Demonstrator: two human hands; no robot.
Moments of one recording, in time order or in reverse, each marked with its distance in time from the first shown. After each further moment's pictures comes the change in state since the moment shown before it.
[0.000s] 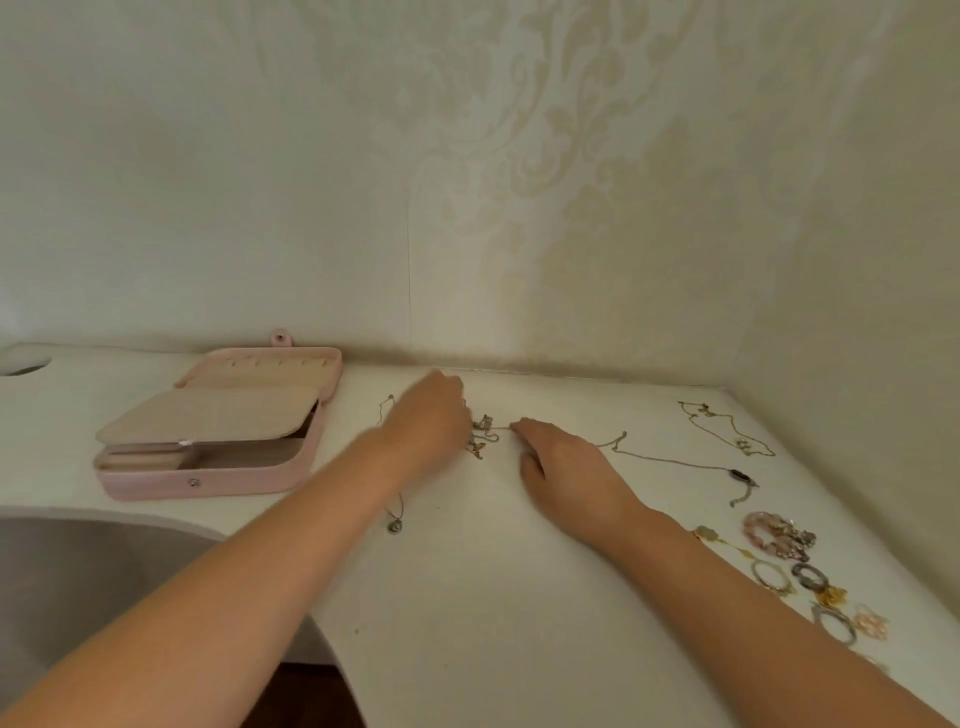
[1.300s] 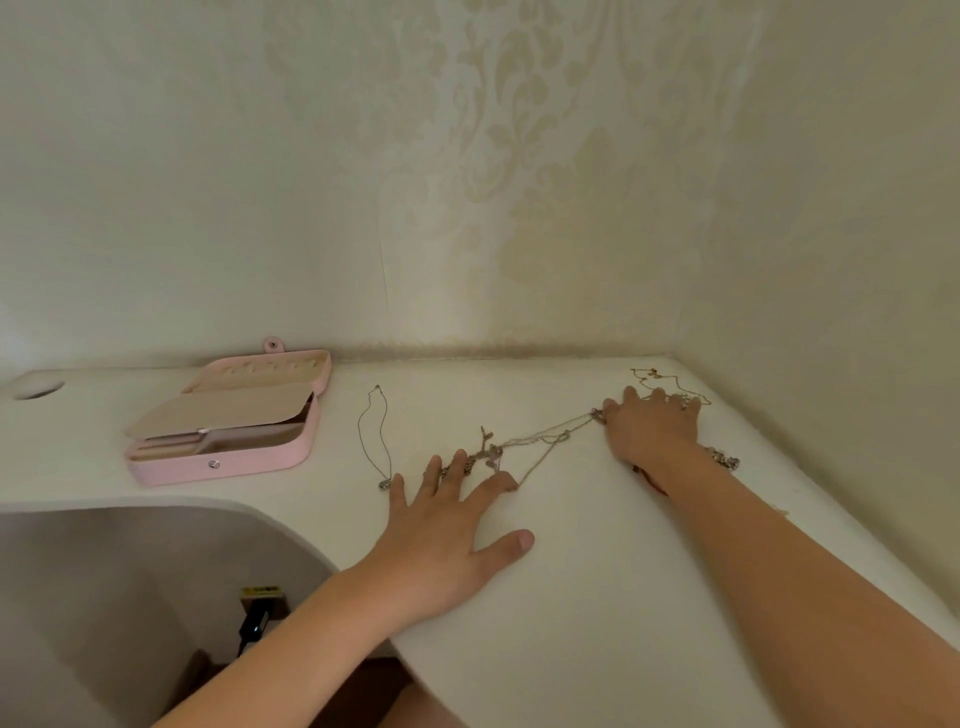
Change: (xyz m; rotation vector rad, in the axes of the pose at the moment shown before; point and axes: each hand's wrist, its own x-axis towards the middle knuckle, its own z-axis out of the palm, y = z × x) left_hand -0.155 0.025 0.022 0.007 -0.227 0.220; right_hand -0.027 0.076 -0.039 -0.400 -0.087 0.734
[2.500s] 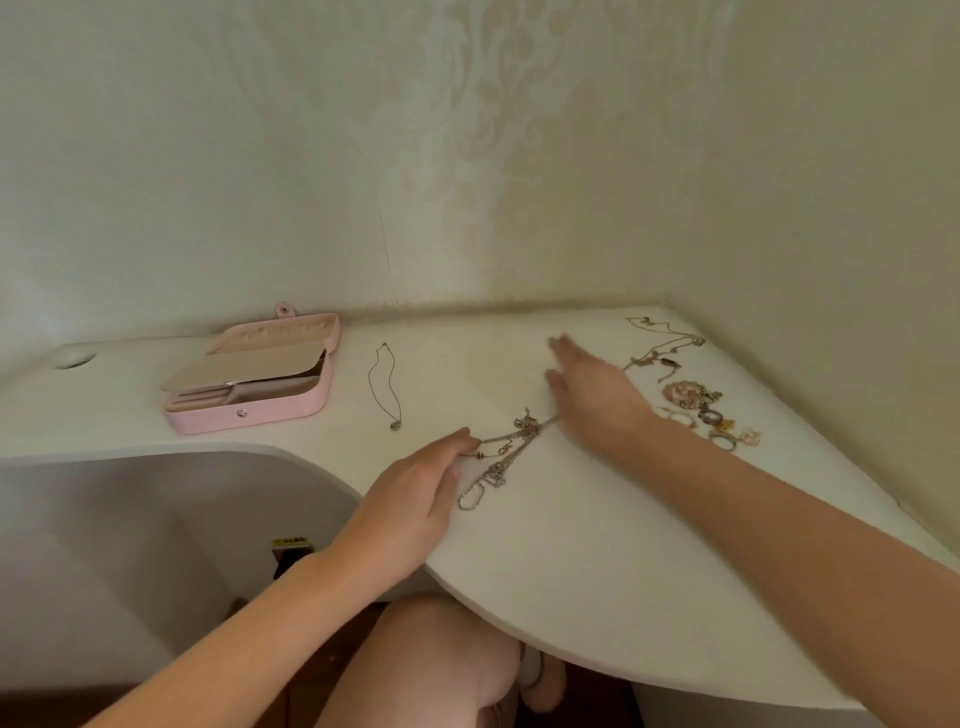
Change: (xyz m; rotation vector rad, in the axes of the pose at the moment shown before) left_hand -0.048 -0.009 0.002 -0.260 0.292 0.117; right_hand -0.100 -0.023 -0.018 0.373 0.115 -0.473
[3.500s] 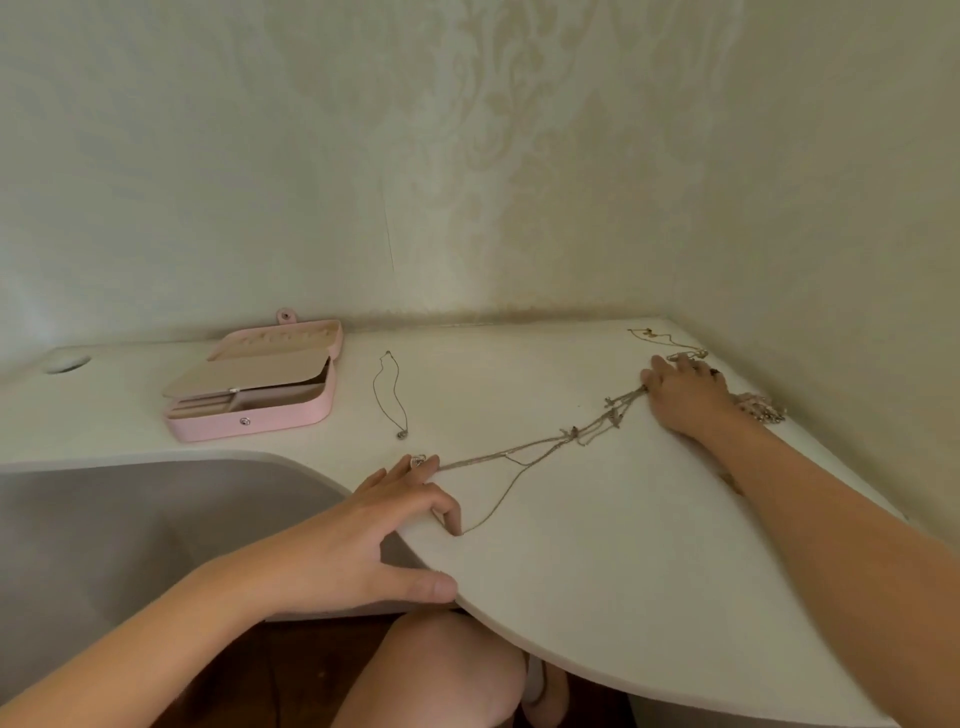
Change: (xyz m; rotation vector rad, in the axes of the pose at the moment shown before) left_hand -0.024 -0.025 -0.053 -0.054 -0.520 0.016; right_hand 0.035 0.103 -0.004 -0.154 -0.071 0.421
